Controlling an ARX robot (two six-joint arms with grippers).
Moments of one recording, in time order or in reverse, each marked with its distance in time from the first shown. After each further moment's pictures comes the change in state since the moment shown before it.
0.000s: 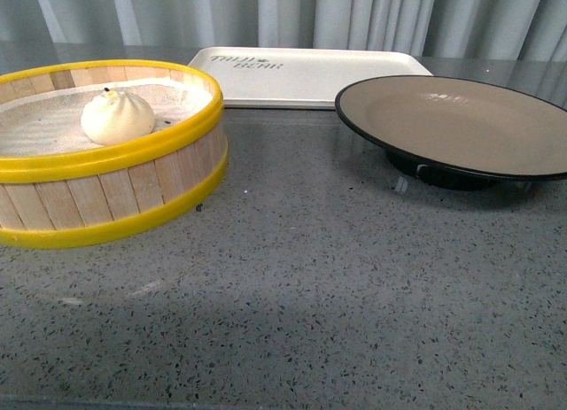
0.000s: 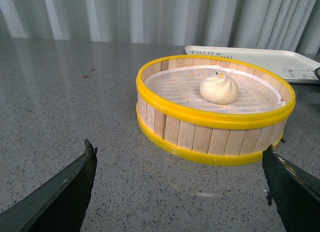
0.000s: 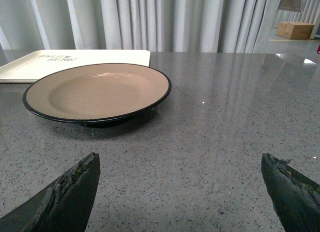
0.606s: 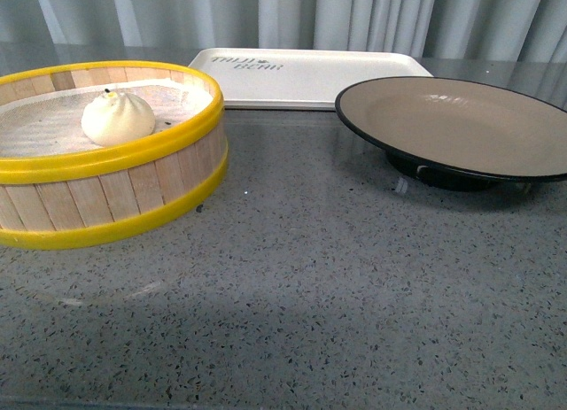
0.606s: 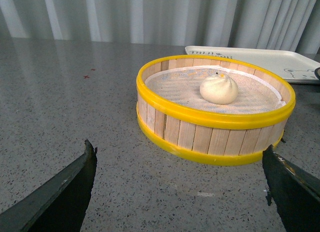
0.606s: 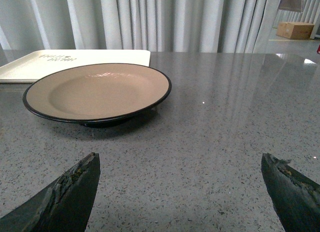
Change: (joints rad) left arm 0.000 0.000 0.000 0.000 0.000 0.000; right arm 0.000 0.000 0.000 0.000 0.000 0.000
